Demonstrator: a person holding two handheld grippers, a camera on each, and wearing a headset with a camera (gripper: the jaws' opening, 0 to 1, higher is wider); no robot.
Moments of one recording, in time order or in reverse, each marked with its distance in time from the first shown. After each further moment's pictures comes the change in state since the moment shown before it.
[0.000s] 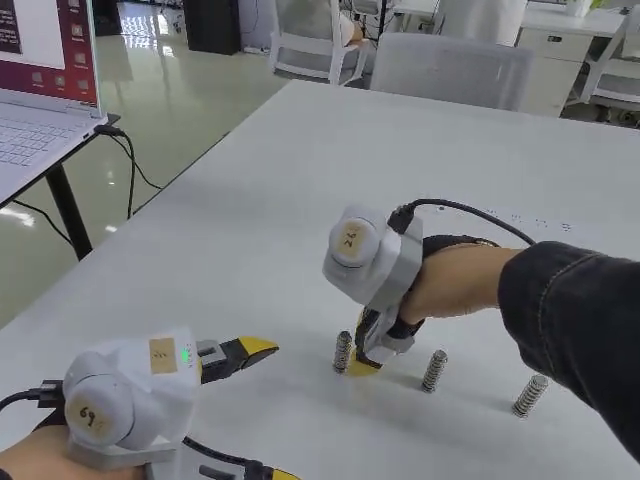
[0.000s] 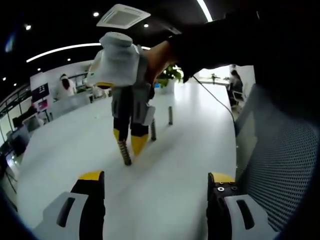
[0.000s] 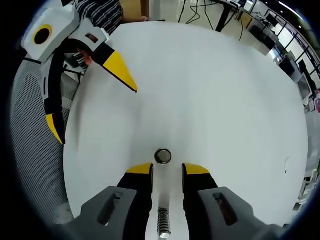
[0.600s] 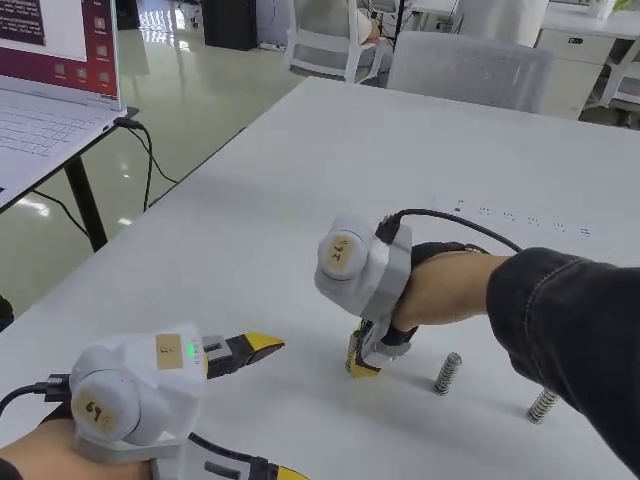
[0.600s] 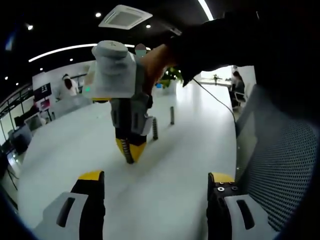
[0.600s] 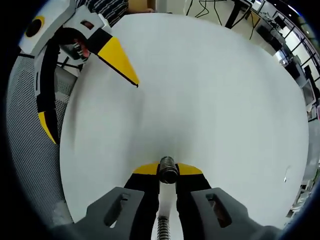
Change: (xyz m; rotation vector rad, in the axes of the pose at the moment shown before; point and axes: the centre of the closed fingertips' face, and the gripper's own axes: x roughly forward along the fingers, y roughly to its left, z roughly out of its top) left arm -0.006 0.001 -0.003 -0.009 -0.005 0.020; right arm 0.023 0.006 0.008 -0.073 0.079 0.012
